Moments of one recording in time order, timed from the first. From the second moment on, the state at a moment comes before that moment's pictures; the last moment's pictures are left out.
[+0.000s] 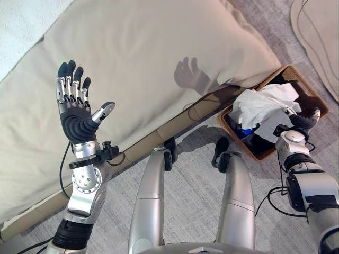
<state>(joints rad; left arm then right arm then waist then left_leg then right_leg) -0.04 0.45 -0.10 -0.28 -0.33 -0.49 0.45 -0.75 -0.56 -0.01 1.24 0.46 -0.24 -0.57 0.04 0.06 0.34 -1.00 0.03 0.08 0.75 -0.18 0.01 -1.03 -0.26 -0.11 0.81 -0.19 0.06</state>
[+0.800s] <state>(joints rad) 0.12 0.33 0.02 0.06 -0.42 -0.43 0.24 -0.03 -0.25 -0.15 0.51 0.55 -0.37 -0.33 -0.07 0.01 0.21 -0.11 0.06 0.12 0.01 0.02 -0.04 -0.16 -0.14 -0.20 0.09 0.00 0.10</state>
